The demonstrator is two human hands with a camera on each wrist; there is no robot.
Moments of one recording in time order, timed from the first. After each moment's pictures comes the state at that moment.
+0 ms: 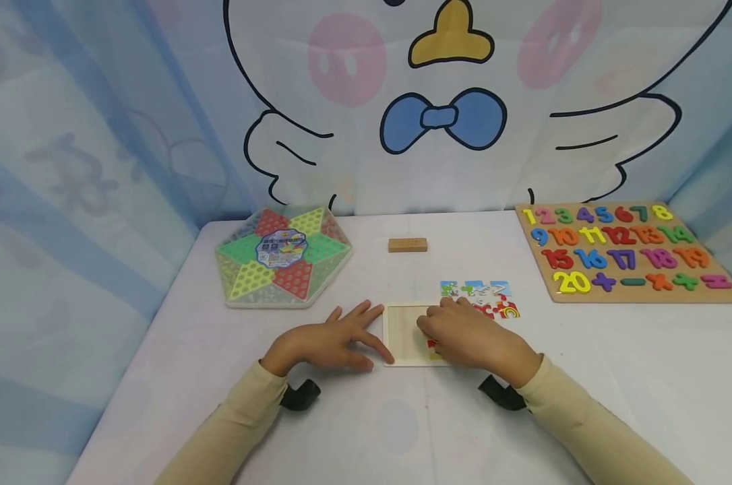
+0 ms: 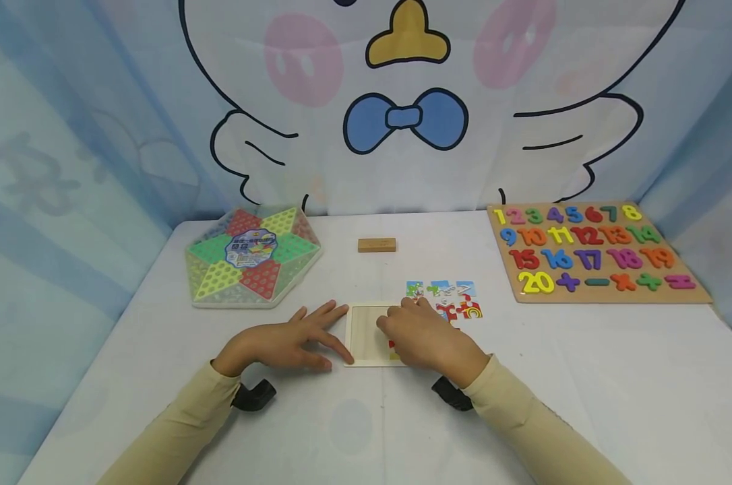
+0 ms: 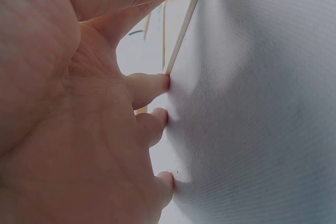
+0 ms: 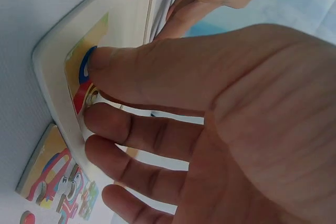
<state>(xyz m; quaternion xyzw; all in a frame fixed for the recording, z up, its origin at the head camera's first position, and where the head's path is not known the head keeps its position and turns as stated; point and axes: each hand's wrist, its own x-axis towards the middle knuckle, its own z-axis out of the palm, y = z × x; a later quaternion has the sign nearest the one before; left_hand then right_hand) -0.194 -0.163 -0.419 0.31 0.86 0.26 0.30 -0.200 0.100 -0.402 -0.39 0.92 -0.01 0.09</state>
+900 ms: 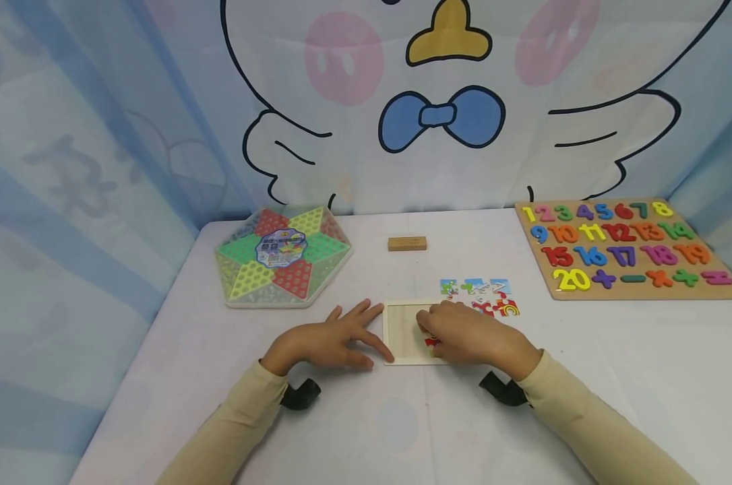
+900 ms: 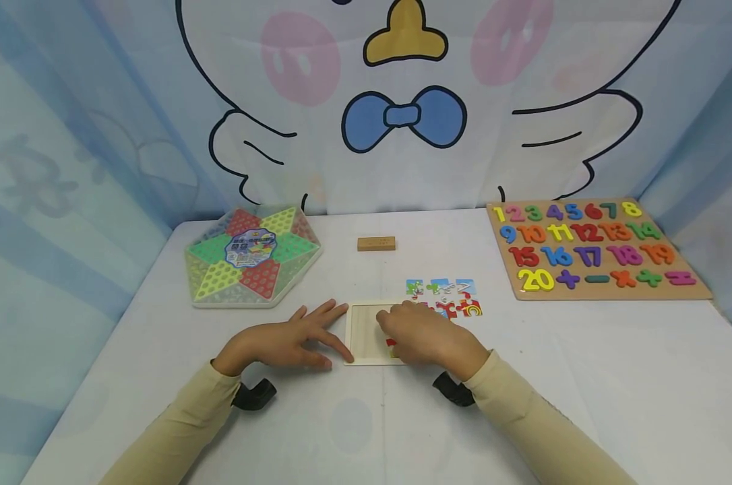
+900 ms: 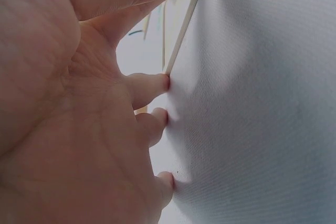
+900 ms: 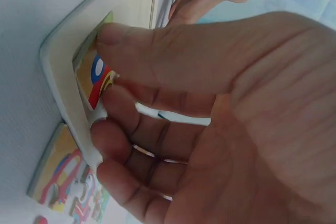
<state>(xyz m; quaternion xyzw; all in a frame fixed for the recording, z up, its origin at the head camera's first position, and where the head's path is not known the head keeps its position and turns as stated) -0.193 -0.162 -0.417 0.31 0.86 0.26 0.31 -0.202 0.100 -0.400 -0.38 0.91 -0.08 0.15</state>
